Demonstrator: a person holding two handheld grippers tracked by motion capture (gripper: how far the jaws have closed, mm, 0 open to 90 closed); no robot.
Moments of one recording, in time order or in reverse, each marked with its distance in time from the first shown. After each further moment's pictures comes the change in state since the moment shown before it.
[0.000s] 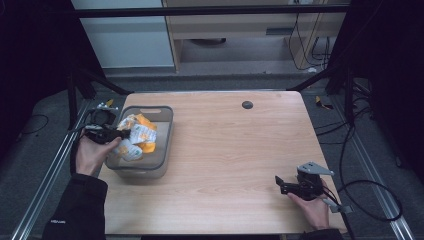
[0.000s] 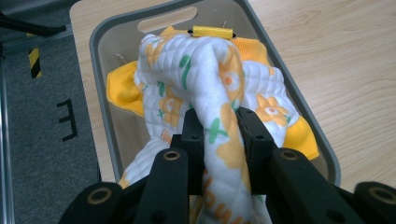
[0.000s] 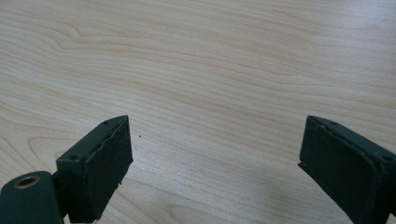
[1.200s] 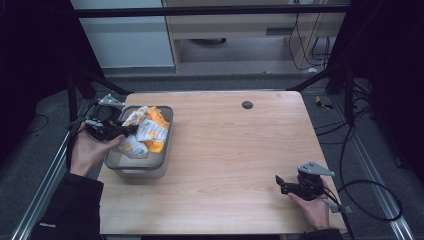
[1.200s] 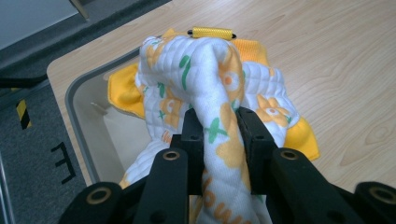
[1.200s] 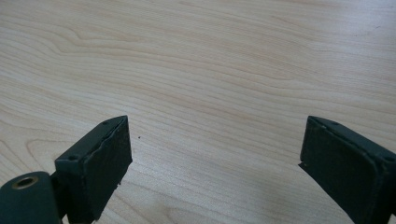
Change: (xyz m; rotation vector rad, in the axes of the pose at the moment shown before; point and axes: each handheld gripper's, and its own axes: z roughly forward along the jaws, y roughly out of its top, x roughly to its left) left arm -0.039 0.023 -0.044 -0.061 -0.090 0.194; right arm 0.000 0.000 -0.001 -0.018 -0.008 -0.008
